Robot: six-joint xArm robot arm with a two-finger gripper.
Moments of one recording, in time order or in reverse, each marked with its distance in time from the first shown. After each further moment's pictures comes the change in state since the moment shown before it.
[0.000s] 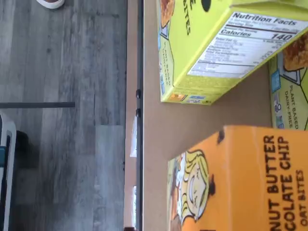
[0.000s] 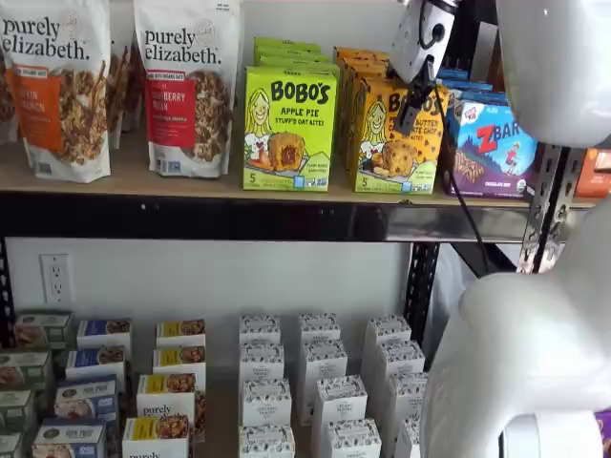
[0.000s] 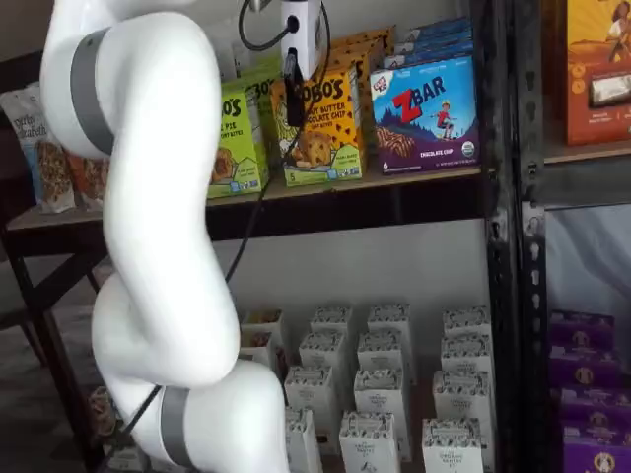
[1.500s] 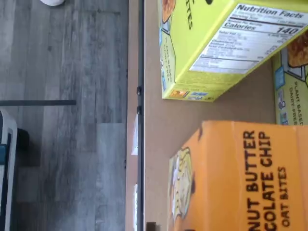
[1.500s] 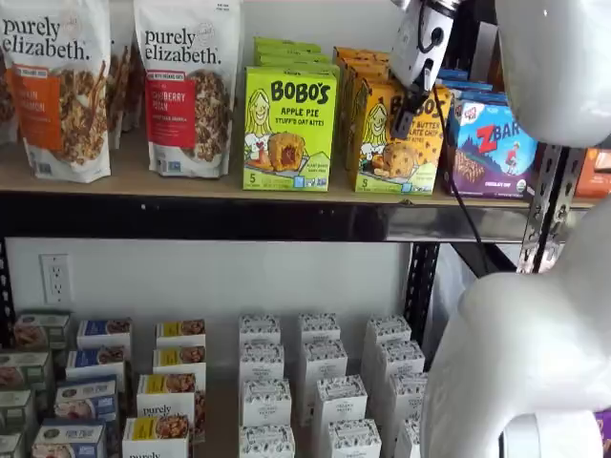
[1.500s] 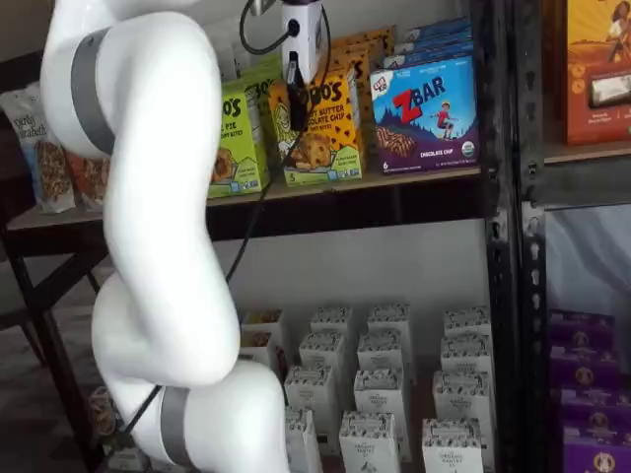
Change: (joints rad) arm 0.003 0.003 0.008 -0.009 -0.003 0.000
